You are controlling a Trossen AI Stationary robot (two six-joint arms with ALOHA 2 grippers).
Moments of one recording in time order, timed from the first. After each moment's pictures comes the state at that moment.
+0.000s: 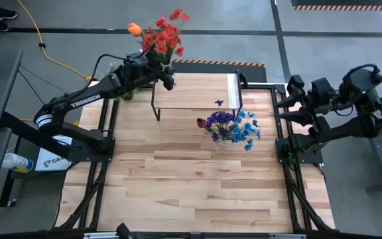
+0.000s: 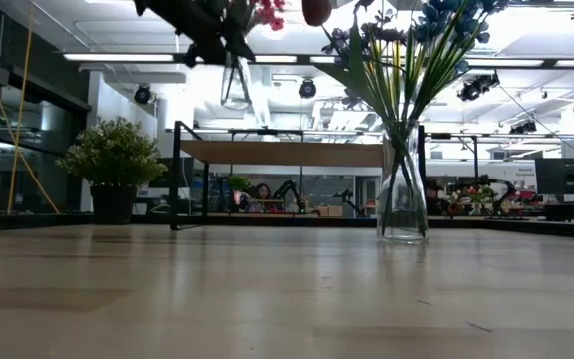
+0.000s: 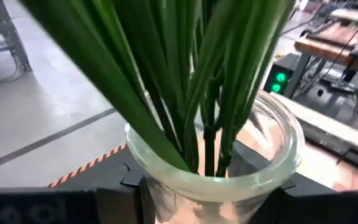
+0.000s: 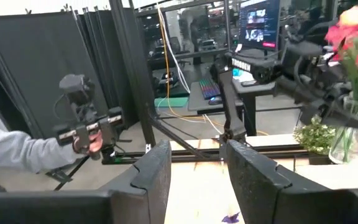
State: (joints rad) left arm 0.58 1.30 1.20 -0.15 -0.16 -0.12; right arm 0.03 0.82 1.49 -0.69 -0.16 0.18
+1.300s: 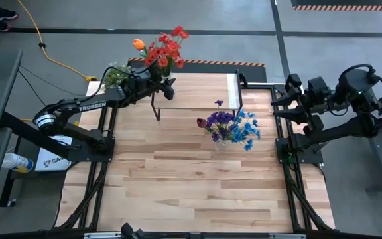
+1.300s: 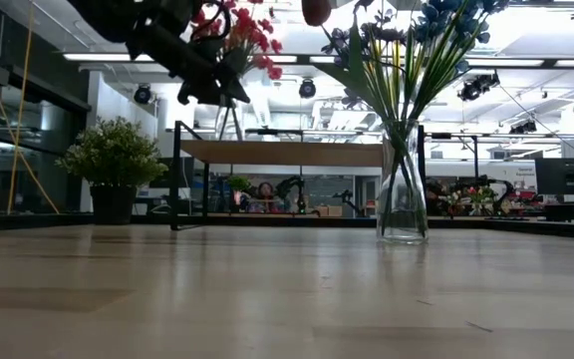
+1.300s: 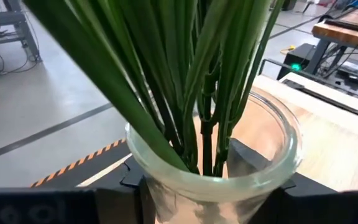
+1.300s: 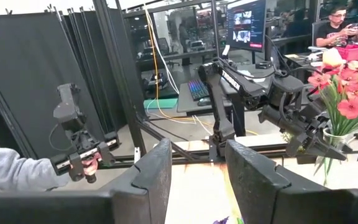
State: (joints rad) left arm 0.58 1.30 0.89 0.14 -0.20 -0.12; right arm 0.03 0.84 1.49 -0.68 -0.11 0.18
